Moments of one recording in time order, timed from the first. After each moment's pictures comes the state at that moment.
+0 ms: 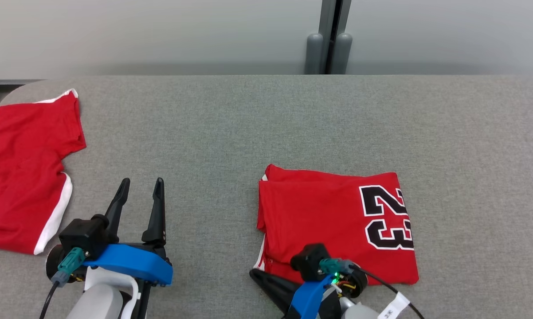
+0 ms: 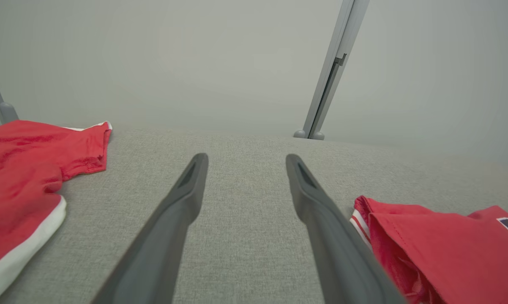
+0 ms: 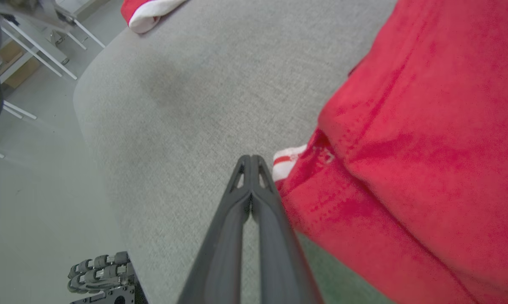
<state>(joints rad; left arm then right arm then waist) -0.23 0.31 -0.40 0.28 -0.57 0.05 -0.25 -0.36 -0.05 0.80 0.53 0.49 0.13 0.08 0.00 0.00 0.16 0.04</state>
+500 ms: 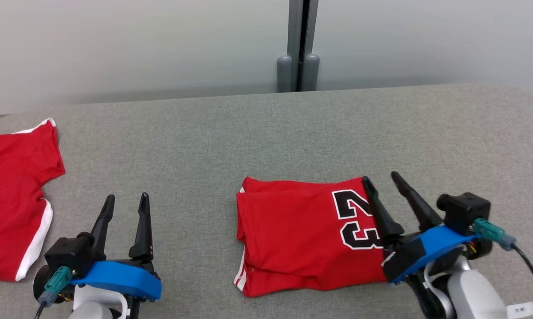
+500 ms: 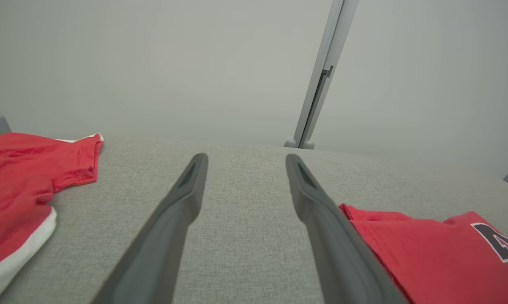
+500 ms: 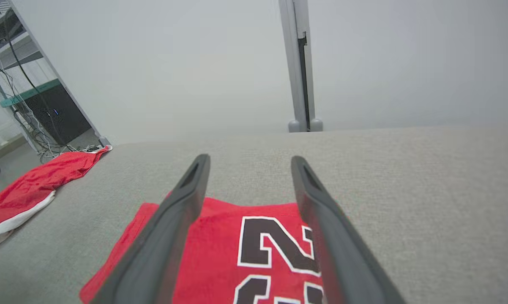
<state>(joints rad) -0.15 0.33 -0.36 0.25 -0.58 0.08 -0.26 -0.23 -0.07 0.19 0.20 0.36 0.13 -0.03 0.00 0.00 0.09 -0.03</state>
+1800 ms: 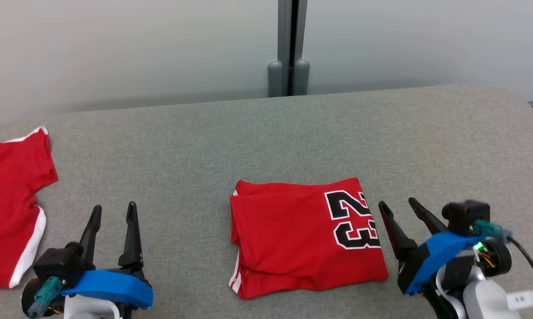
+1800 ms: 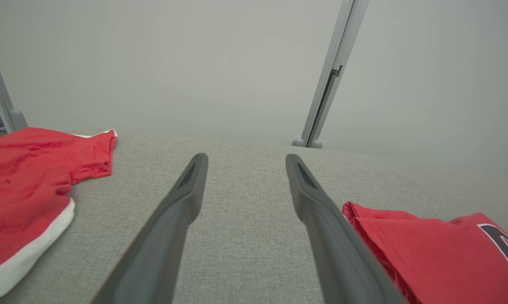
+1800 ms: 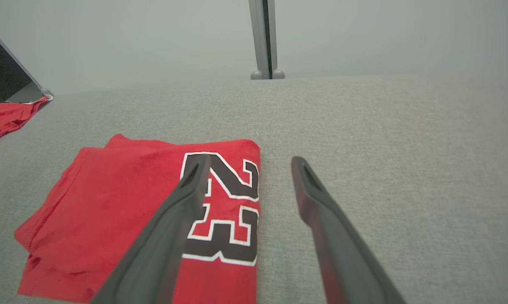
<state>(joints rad) -0.09 0.35 -0.33 0.19 -0.59 0.14 -0.24 -0.15 -0.06 0.04 0.19 0.21 0.13 0.16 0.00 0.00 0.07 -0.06</state>
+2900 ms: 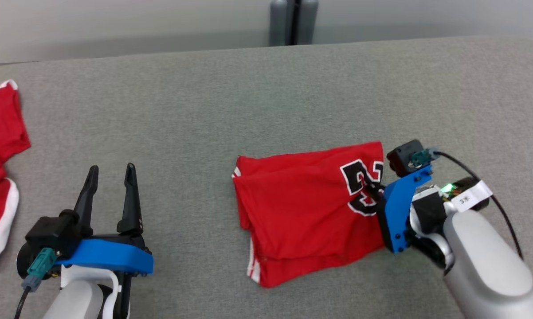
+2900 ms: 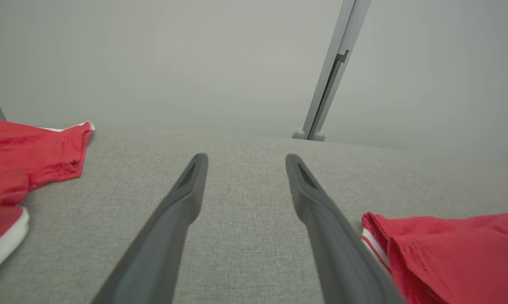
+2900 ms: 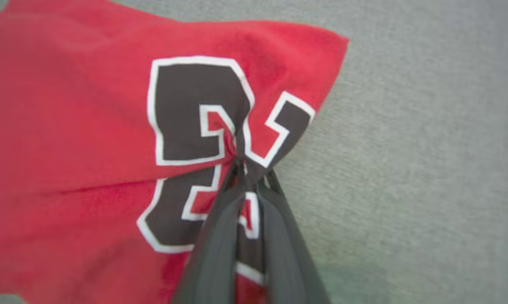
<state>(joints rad) -0.20 0.35 -0.34 0.17 -0.57 0.12 -0.25 -0.49 -0.18 0.29 0.43 0.27 0.13 0.58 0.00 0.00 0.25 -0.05</state>
